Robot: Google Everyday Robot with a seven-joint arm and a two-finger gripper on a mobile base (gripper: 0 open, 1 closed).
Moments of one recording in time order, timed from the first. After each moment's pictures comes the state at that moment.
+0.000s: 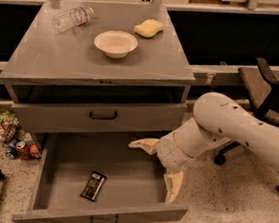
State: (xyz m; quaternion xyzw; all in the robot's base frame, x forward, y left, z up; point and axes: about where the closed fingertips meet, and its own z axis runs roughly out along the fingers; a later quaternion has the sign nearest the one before) arm 0.434 -0.043 0.680 -0.88 0.37 0.18 0.24
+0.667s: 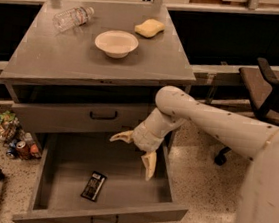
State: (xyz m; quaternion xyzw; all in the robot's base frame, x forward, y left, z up) arm 0.524 0.016 0.588 -0.91 0.30 0.22 0.21
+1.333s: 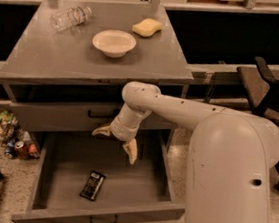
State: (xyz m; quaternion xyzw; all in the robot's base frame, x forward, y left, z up) arm 0.594 0.084 0.534 -0.96 0.20 0.15 0.16
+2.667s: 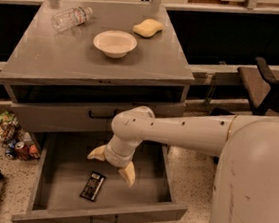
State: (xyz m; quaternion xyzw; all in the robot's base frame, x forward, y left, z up) arm 0.519 0.086 0.519 -0.97 0.20 0.07 0.14
